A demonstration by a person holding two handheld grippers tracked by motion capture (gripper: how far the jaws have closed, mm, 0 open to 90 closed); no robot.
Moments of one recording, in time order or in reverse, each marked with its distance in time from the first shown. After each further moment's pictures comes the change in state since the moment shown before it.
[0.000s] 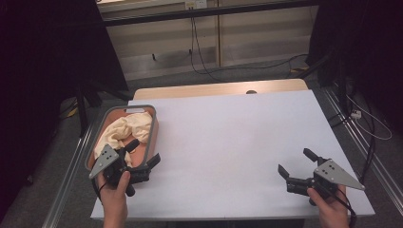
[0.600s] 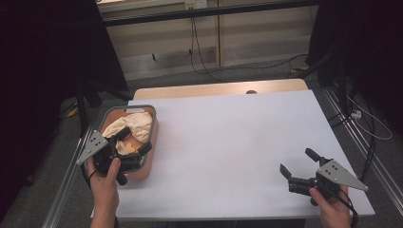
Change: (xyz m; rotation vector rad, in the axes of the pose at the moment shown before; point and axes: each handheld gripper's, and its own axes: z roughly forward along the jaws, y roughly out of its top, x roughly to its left) left arm 0.020 0.033 0.000 -0.021 0.024 0.010; right arm -0.003 0.000 -0.003 -0.011 -0.004 0.012
